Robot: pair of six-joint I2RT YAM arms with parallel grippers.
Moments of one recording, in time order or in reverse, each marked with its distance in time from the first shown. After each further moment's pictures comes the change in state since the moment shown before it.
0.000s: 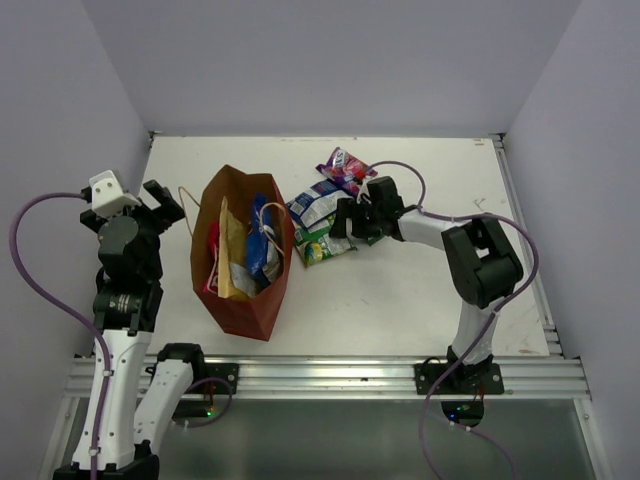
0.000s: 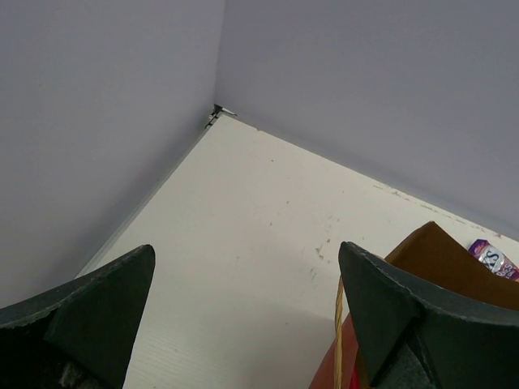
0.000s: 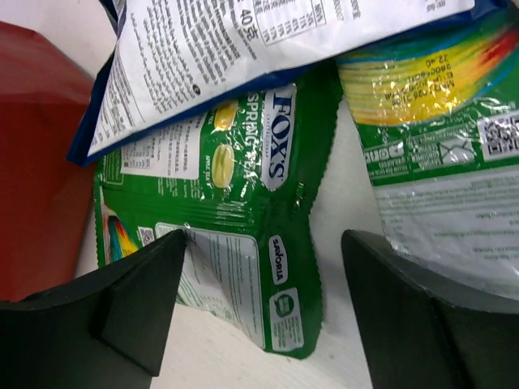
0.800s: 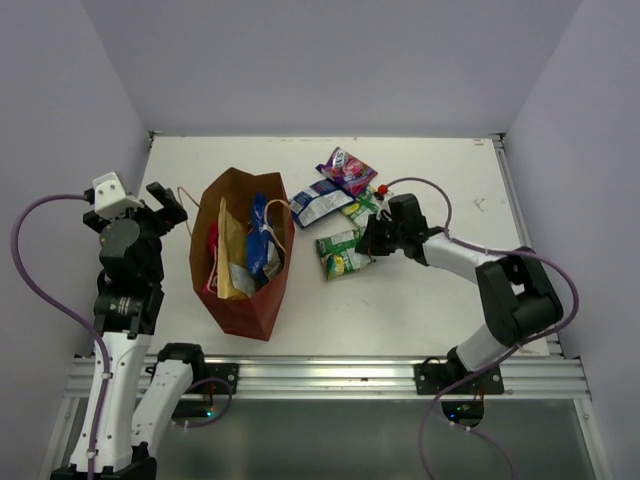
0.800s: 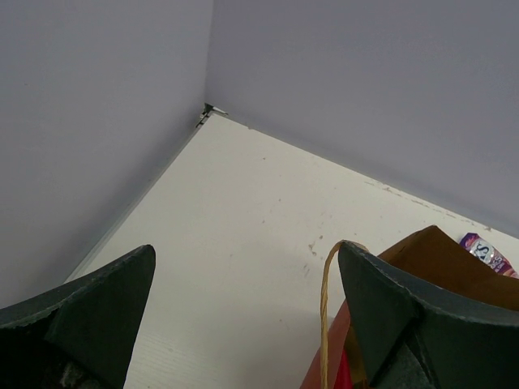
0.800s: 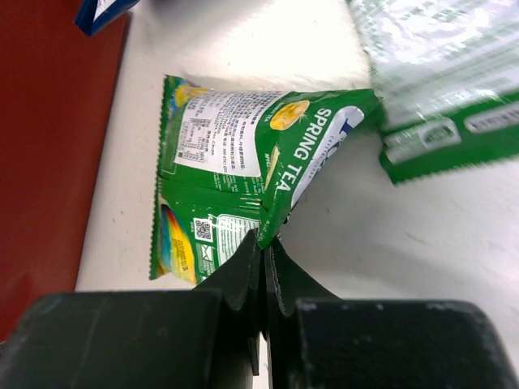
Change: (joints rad) left arm -0.024 -0.012 -0.009 0.003 0.002 0.000; right arm -0.029 -0.276 -0.274 0.029 -0.032 0.047
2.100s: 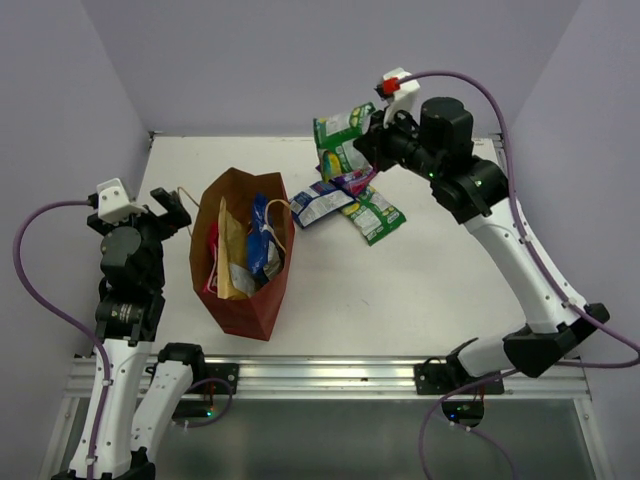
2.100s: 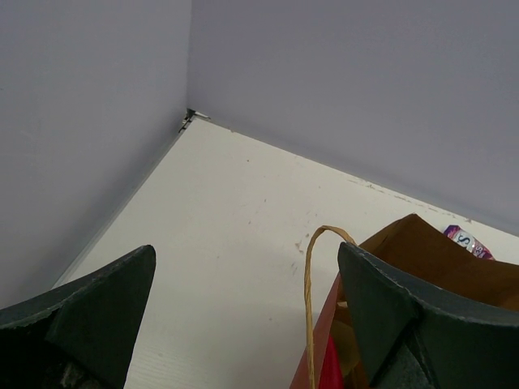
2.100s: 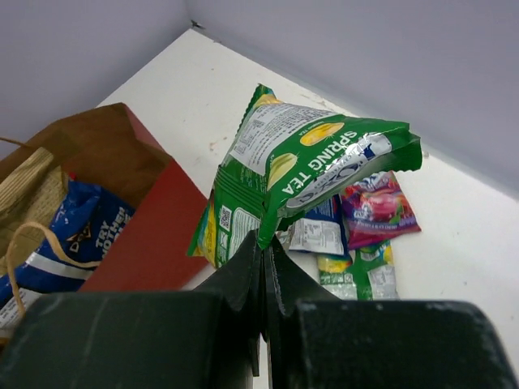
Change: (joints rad) left arm -0.021 -0.048 -0.041 0.024 0.028 0.011; right arm 0.107 -0.238 0.866 -0.566 0.203 -0.372
